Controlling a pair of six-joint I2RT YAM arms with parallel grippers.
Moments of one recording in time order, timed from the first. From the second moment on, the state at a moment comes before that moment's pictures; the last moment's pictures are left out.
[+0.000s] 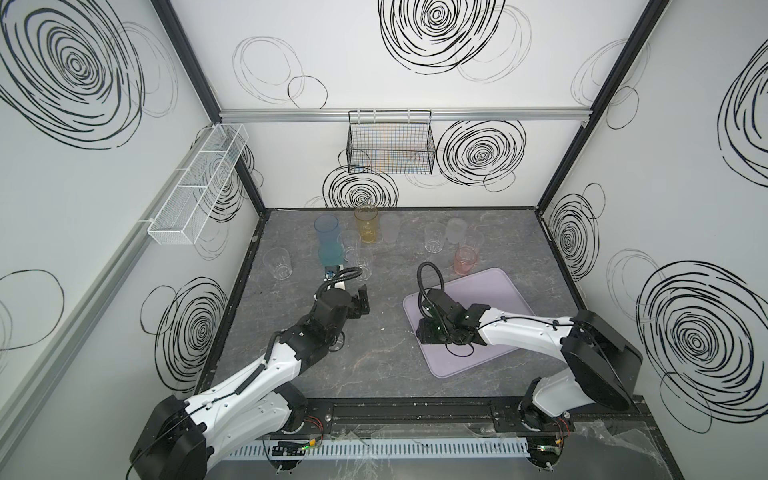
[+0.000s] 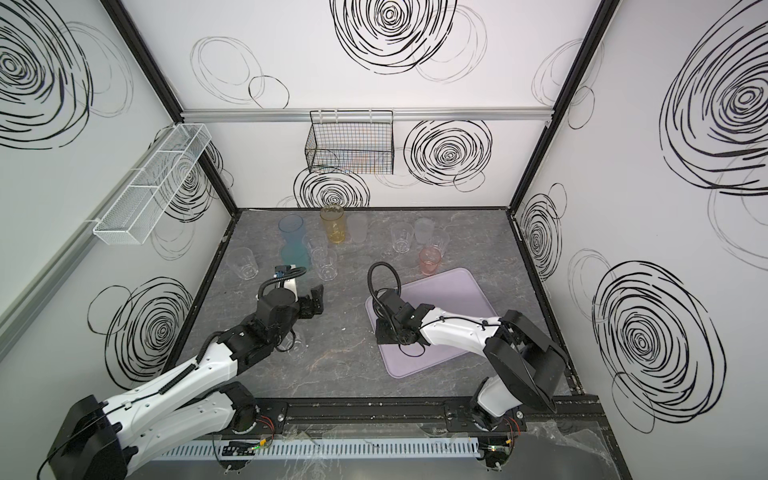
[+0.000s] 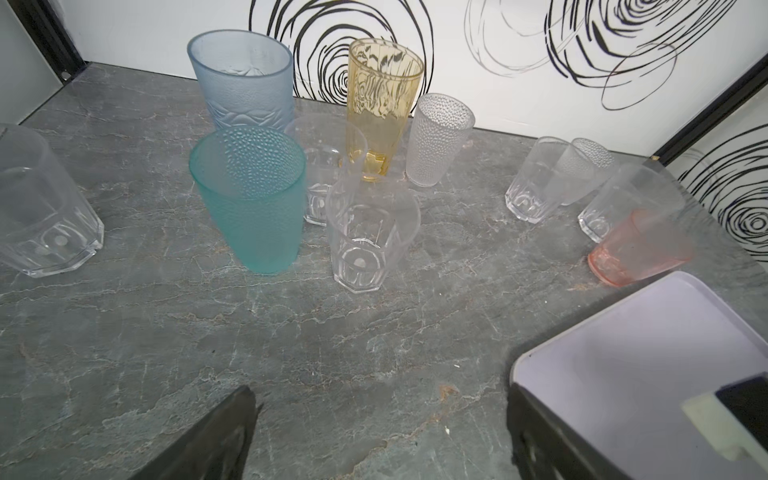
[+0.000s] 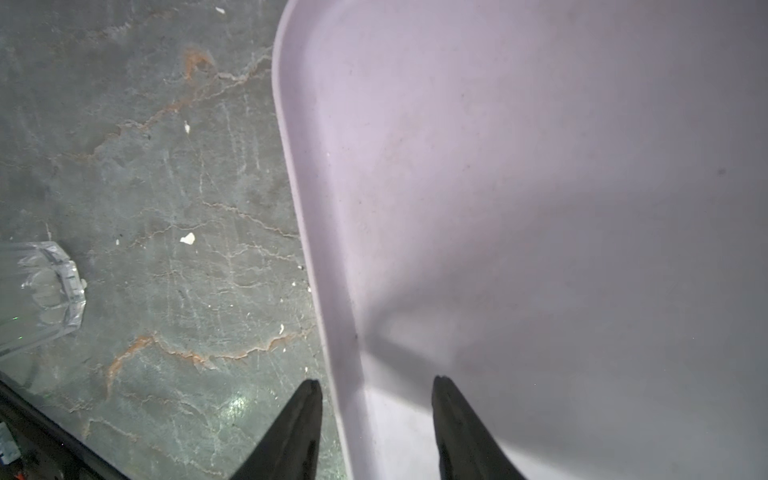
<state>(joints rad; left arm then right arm) -0.61 0.93 0.50 -0.06 -0.42 -0.49 0.87 1.51 0.75 -0.33 -0.05 0.80</state>
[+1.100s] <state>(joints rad) -0.30 0.83 0.69 -0.19 -0.25 -0.39 0.81 1.82 0.90 0.06 -0.20 0.98</state>
